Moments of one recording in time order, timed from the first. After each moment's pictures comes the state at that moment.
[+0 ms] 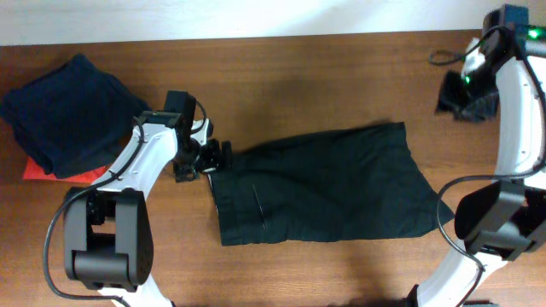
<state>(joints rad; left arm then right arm) -0.12 1.89 1.30 -0.91 0.31 -0.23 -0.26 2.01 2.12 -1.58 -0.08 0.13</state>
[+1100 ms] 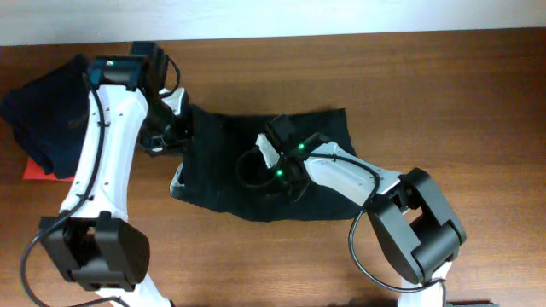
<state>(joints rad) -0.08 1.88 1.87 -1.58 0.23 -0.18 0.61 1.99 1.28 -0.57 -0.42 0.29</state>
